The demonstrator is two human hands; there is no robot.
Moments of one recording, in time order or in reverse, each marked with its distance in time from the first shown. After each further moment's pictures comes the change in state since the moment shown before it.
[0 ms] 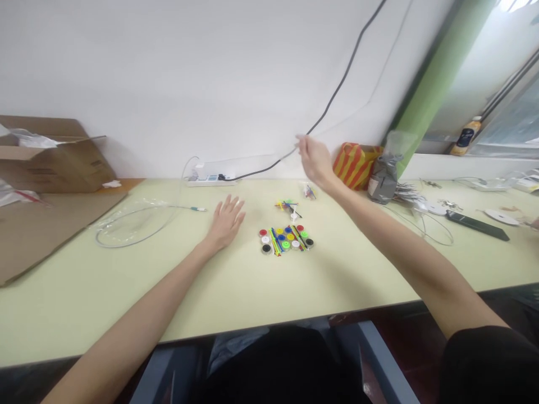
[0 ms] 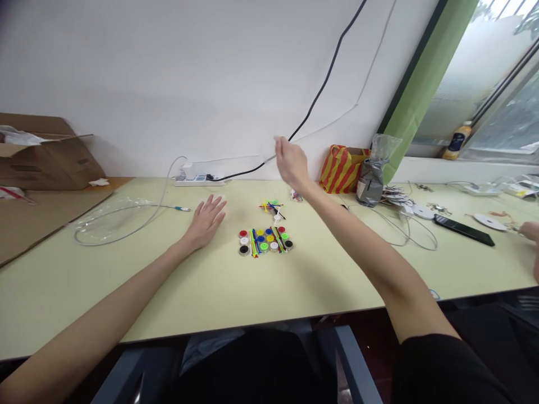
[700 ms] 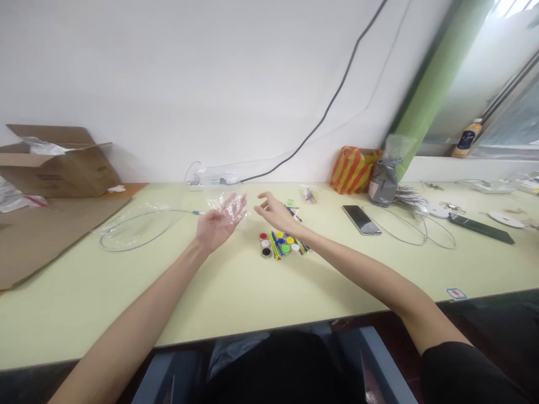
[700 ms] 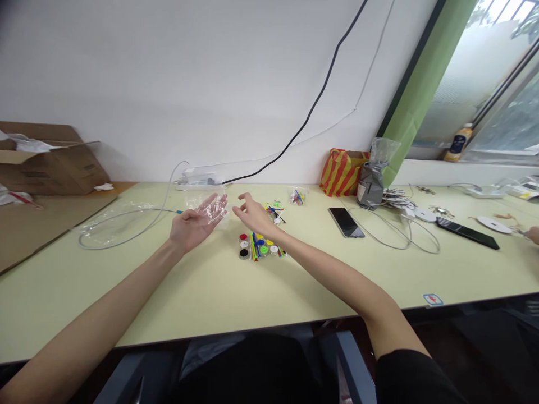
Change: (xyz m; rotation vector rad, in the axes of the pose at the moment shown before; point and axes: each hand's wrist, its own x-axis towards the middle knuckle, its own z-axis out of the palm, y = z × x) left_hand -0.005 0.031 -0.034 -1.724 0.002 -0.228; right_hand -0.098 -0.057 0.101 0.299 -0.358 0.214
